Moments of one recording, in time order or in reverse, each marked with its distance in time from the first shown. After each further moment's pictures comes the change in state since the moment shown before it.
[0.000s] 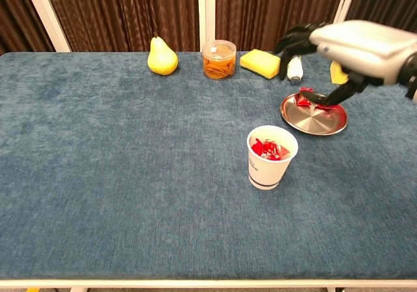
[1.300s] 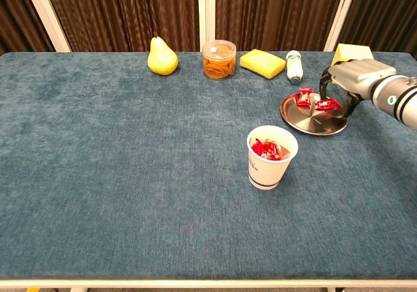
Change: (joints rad) left arm 0.006 0.001 0.000 0.000 -0.013 -0.007 -0.004; right arm 0.120 -0.377 0.107 0.687 0.482 -0.301 -0.226
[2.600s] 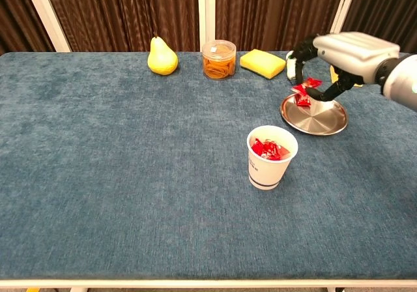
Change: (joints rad) left arm -0.006 0.006 -0.006 -0.009 0.008 0.002 0.011; right arm -0.090 0.249 -0.048 -0.494 -0.345 0.228 0.230
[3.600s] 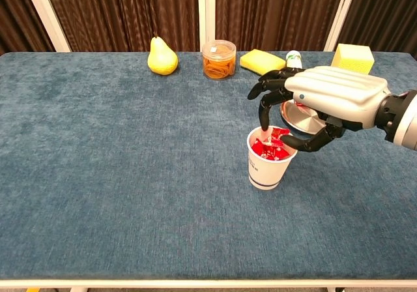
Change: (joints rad) left arm 0.011 0.002 0.006 -0.004 0.005 0.017 -0.001; right arm -0.019 0.075 -0.134 -0.212 -0.226 0.002 0.031
